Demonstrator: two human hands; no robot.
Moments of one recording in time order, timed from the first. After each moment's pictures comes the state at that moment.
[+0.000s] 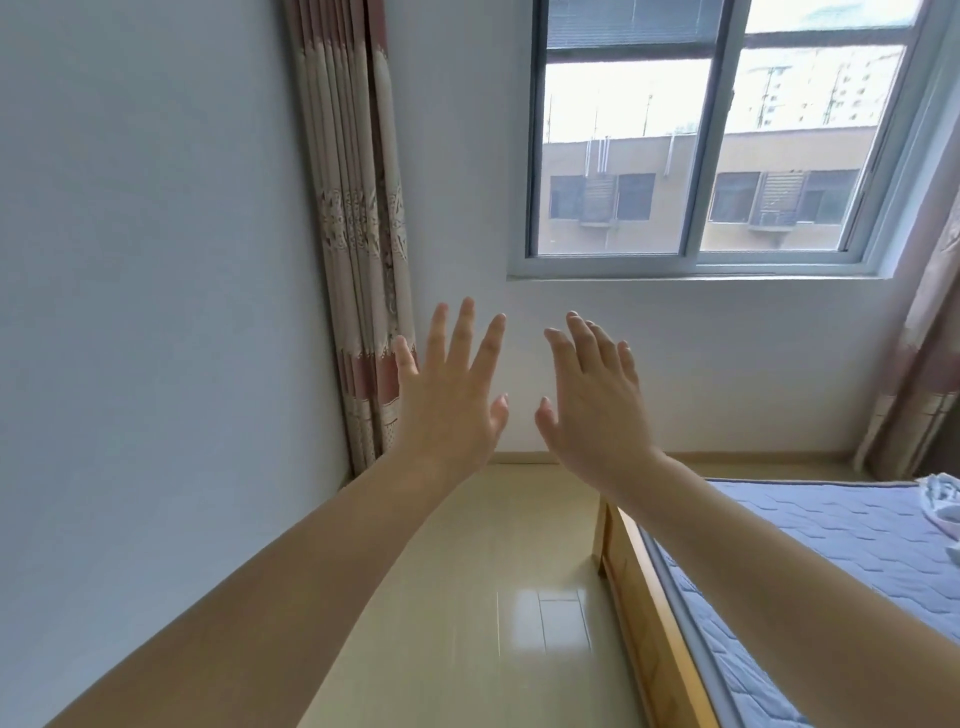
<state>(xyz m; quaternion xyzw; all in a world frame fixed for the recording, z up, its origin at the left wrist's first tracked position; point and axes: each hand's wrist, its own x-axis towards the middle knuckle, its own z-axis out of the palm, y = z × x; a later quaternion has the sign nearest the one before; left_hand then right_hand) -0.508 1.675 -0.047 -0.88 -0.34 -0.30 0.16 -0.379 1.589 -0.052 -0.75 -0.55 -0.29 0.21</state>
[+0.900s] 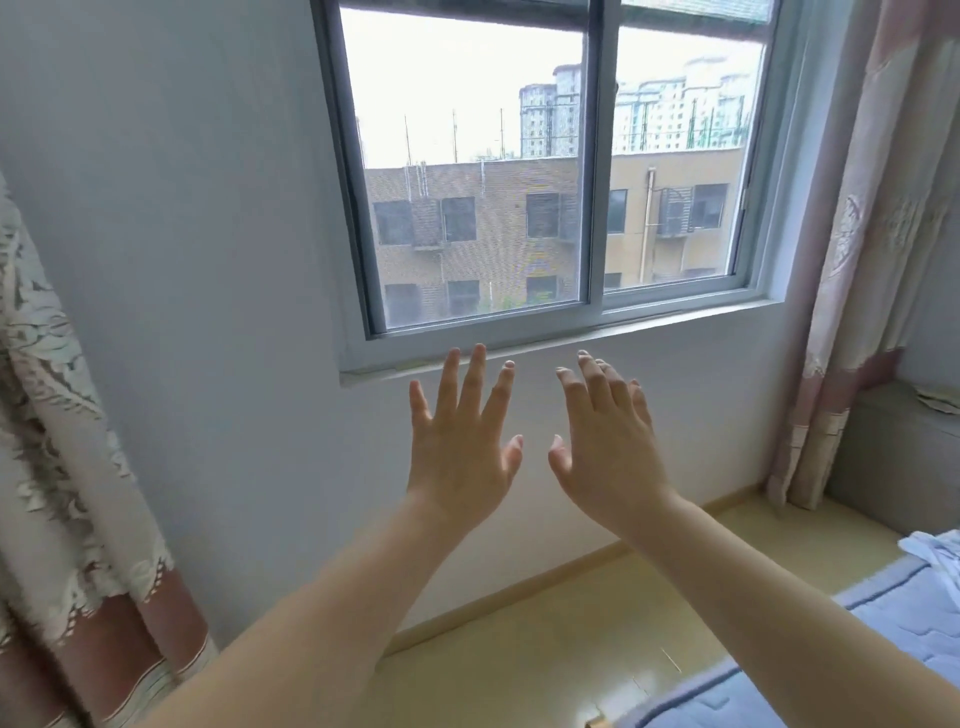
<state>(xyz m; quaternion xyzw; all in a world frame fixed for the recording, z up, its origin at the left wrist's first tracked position) 0.090 2.246 -0.041 -0.94 -0.16 -0.29 0.12 0.178 2.113 -0.047 -0.84 -0.38 -0.34 0.17</state>
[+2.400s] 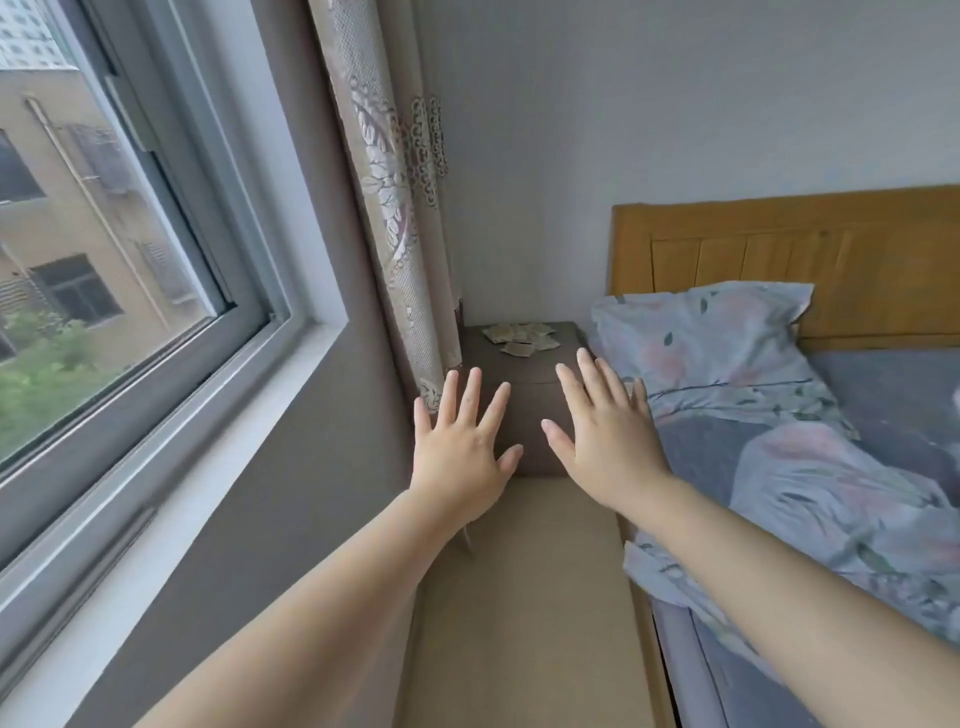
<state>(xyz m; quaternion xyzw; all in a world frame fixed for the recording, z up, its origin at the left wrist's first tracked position) 1.322 2.010 -0.142 -0.92 0.36 -0.13 -0.01 1.237 1.858 -0.139 -0.97 0.16 -0.19 0.02</state>
